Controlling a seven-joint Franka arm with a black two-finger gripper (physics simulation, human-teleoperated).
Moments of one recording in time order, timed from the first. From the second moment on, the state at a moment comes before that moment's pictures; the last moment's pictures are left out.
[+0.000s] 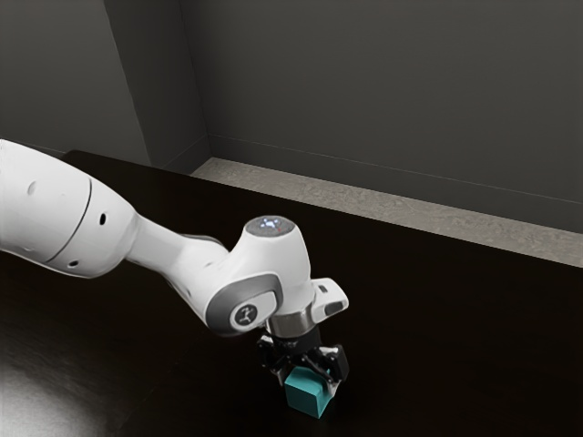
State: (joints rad) arm -0.15 0.25 -0.34 -2.25 -0.04 2.51 -0.58
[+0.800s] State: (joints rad) arm -0.17 0.26 -0.33 -2.25 0.01 2.52 -0.56
